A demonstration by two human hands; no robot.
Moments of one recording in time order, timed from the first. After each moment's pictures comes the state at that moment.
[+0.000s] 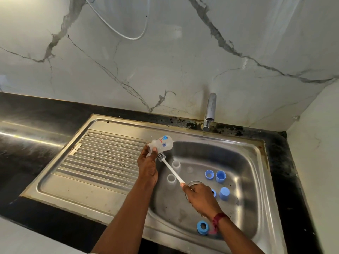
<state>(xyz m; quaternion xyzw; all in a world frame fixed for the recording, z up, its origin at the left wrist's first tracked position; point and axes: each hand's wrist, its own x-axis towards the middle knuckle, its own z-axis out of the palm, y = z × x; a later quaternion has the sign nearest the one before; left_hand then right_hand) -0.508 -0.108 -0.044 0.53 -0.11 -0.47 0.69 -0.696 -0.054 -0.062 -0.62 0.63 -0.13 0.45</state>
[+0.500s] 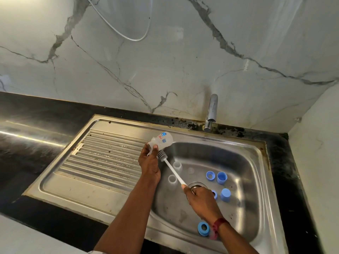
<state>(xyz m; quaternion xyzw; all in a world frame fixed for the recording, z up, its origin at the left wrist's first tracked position) -0.516 -0.112 -0.028 0.56 -0.08 -0.44 0.70 -0.695 -0.046 -0.063 -0.62 0.64 -0.15 0.44</state>
